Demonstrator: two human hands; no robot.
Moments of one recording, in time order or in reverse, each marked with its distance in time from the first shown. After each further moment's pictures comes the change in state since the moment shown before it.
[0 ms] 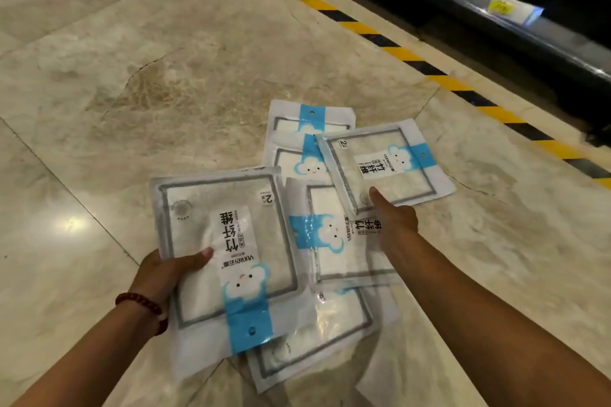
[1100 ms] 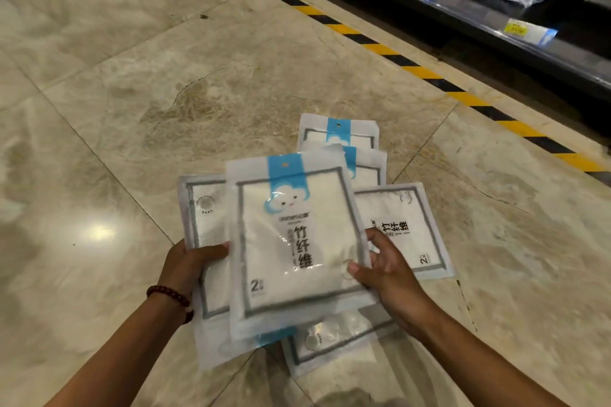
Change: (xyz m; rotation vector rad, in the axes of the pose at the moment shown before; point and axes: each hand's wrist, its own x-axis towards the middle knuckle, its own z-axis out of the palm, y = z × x) left_hand -0.025 0.013 -0.027 -0.036 0.014 0.134; right_hand -0.110 0.060 -0.029 0.143 -0.865 -0.411
